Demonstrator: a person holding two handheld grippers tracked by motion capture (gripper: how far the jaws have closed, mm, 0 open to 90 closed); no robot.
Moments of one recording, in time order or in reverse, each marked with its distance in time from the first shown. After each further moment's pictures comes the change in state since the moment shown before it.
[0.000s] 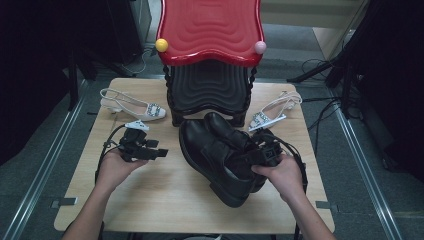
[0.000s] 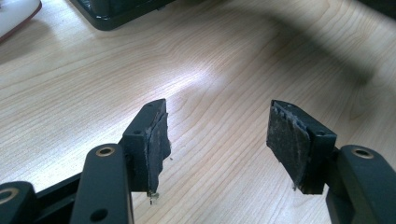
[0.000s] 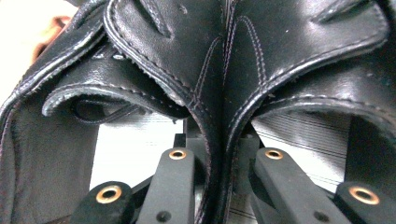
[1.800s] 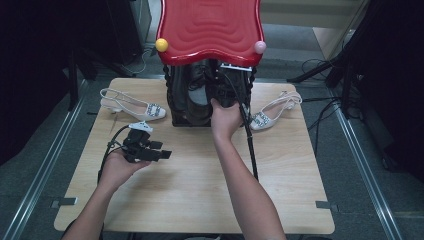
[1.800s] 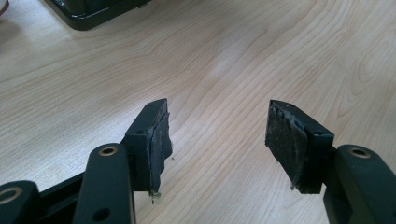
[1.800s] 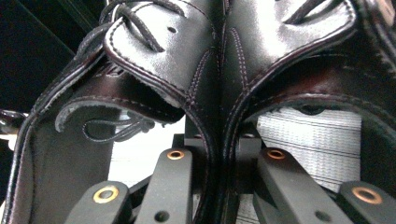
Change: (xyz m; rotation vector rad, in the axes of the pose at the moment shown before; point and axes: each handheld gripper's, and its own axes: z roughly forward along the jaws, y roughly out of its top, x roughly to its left) left arm -0.004 0.002 0.007 0.007 -0.034 0.019; right arm 0.012 0.164 0.062 -0.519 -0.467 0.336
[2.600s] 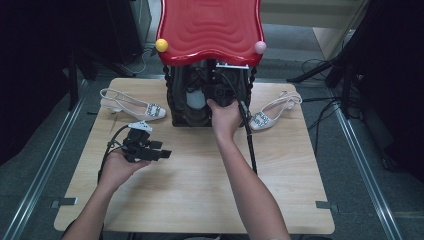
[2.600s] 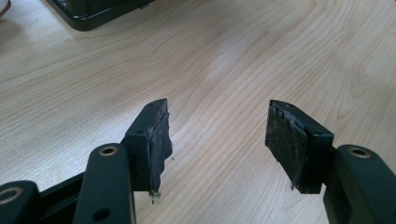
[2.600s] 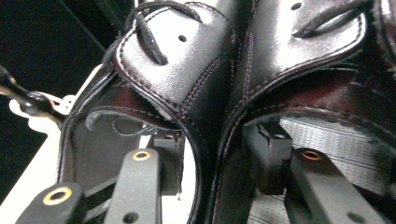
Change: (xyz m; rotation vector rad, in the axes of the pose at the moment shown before) left arm 0.001 0.000 -0.001 -0.002 -0.004 -0.005; right arm 0.000 0.002 0.005 0.023 0.079 -0.104
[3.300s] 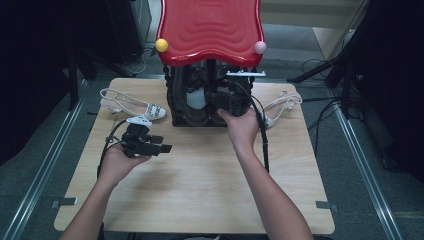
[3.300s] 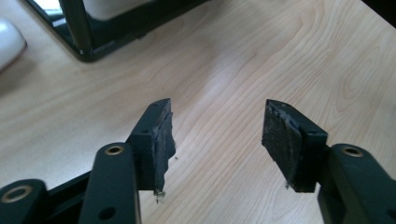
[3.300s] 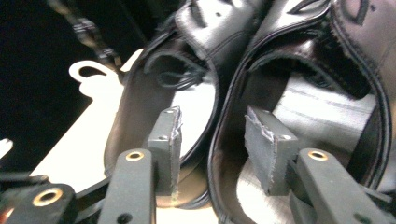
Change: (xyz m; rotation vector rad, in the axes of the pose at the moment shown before) left arm -0.007 0.021 -0.015 -0.035 -0.003 0.031; right arm -0.018 -0.015 -0.049 -0.001 0.186 -0.113
